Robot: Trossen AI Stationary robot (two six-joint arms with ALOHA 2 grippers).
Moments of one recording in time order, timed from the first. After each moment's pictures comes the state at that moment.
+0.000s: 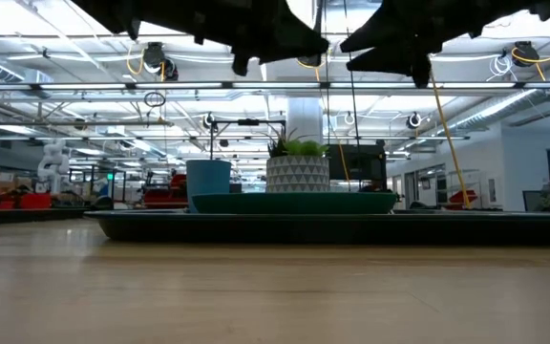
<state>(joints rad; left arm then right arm) -0.18 1.70 0.94 0.63 -0.40 0.01 0.26 1.16 0.60 0.24 0.58 0.42</state>
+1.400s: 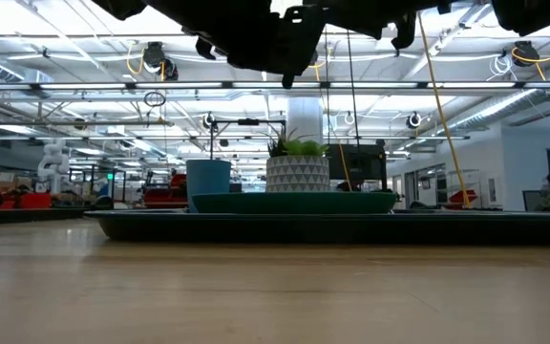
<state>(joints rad) -0.32 1.86 1.09 0.55 -1.10 0.17 0.40 1.61 0.70 1.18 1.02 -0.17</state>
